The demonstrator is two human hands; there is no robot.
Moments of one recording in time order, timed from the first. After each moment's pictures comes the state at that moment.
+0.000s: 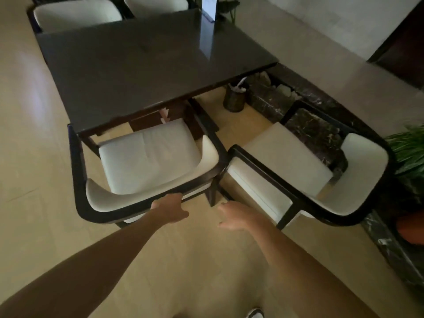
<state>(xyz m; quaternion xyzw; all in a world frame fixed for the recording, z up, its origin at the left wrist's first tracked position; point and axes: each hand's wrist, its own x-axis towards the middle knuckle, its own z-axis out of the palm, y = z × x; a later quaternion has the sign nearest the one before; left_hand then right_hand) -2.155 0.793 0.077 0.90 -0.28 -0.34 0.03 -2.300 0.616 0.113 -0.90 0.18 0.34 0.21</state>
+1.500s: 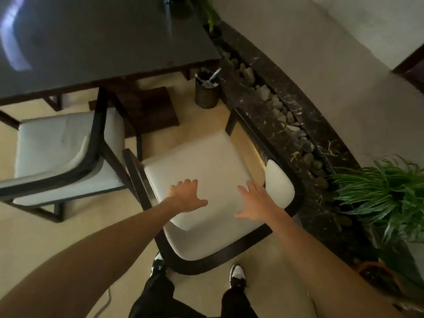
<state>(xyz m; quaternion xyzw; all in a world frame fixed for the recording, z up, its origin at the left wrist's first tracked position) -2.350 0.182 0.079 0.92 -0.23 -0.33 0.04 -2.457 -0.039 0.086 -0.94 0.07 0.33 0.09</state>
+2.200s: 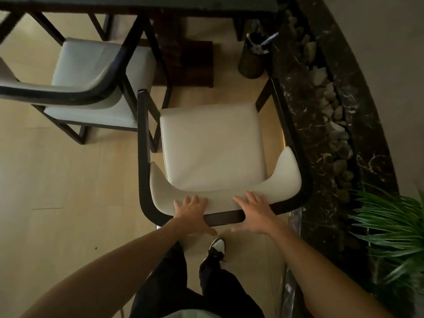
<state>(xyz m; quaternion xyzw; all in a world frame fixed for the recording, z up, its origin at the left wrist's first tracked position) -2.525 0.135 -0.002 0.90 -0.13 -0.42 0.06 -2.530 -0.099 -0.002 -0.90 -0.11 0.41 0.05</state>
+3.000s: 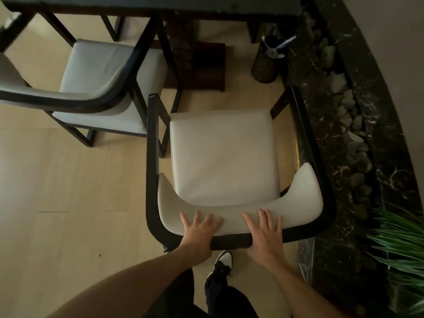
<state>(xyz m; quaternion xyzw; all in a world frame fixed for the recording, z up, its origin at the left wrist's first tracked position) -2.522 0.150 -0.026 0.91 -0.17 -0.36 0.05 -2.545 -0.068 -0.040 -0.96 -0.02 0.29 0.00</state>
